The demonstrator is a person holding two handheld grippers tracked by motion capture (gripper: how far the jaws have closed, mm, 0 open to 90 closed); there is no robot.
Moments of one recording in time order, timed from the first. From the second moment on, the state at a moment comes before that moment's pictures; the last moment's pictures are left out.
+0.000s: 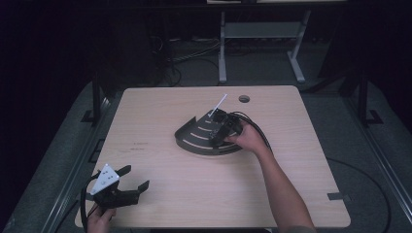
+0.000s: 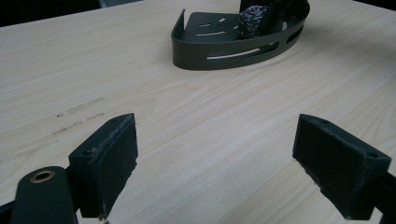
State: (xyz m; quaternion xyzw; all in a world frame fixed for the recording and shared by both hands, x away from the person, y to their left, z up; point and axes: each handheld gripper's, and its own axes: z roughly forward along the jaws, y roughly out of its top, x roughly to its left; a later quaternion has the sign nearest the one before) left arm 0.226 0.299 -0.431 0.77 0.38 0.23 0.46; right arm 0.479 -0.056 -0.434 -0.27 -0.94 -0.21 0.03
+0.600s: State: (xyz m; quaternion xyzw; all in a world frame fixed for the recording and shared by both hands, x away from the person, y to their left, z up) left arm 0.226 0.299 -0.432 0.77 0.38 0.23 0.46; right arm 0.478 -0.059 -0.429 -0.27 -0.94 -0.22 0.03
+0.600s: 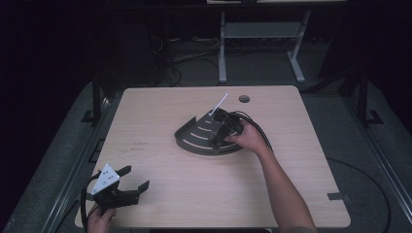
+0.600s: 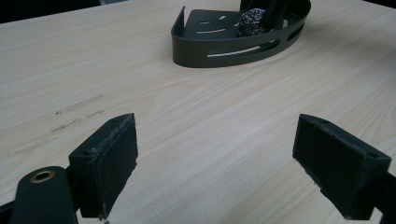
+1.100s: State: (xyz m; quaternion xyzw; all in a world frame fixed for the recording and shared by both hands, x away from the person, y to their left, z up) left arm 0.226 0.299 -0.433 0.77 0.38 0.23 0.46; right arm 0.469 -0.067 -0.406 -0.27 -0.93 -0.25 0.01
